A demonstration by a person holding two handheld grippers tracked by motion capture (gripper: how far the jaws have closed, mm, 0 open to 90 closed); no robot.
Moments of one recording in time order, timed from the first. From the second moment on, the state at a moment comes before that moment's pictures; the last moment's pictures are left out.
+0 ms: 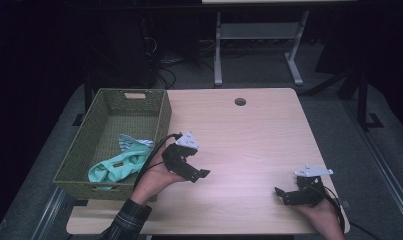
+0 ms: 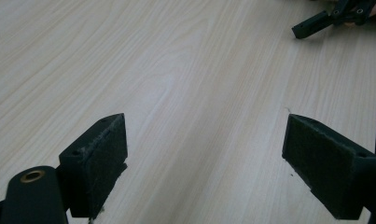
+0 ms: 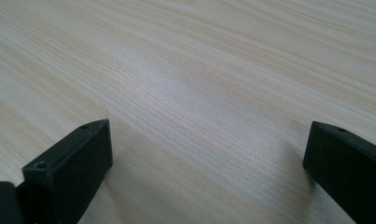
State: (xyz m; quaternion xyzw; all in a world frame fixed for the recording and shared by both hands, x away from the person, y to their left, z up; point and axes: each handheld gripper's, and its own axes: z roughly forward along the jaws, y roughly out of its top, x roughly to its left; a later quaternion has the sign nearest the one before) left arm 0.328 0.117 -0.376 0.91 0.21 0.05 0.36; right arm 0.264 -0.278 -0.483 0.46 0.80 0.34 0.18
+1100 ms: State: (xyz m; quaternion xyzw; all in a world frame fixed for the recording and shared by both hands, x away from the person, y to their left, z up) left arm 0.334 0.152 -0.347 0.90 0.23 0.07 0.36; right arm 0.264 -0.278 -0.483 0.47 0.80 0.33 0.18
